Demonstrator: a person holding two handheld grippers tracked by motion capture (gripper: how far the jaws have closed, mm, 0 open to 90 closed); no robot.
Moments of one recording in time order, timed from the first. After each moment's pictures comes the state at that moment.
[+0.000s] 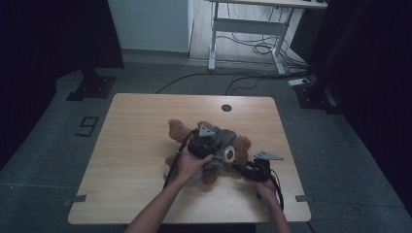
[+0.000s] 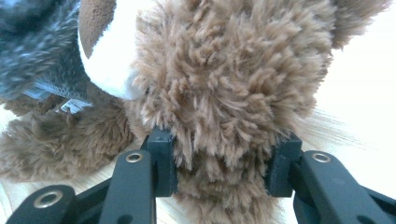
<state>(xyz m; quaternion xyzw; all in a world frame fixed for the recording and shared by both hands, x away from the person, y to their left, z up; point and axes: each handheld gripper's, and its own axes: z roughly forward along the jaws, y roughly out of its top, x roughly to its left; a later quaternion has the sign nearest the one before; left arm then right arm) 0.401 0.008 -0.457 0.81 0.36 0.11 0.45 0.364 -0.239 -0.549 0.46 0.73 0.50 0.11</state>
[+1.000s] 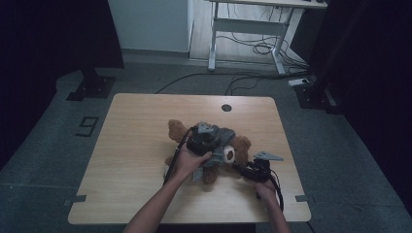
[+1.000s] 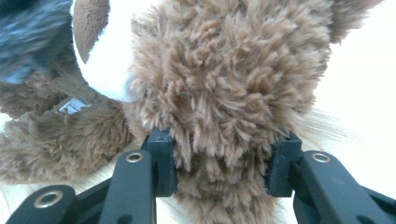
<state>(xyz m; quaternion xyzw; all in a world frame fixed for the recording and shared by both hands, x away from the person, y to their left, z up) 0.400 0.024 -0.456 0.81 0.36 0.13 0.44 0.364 -0.237 -0.550 0.47 0.72 0.50 0.11</state>
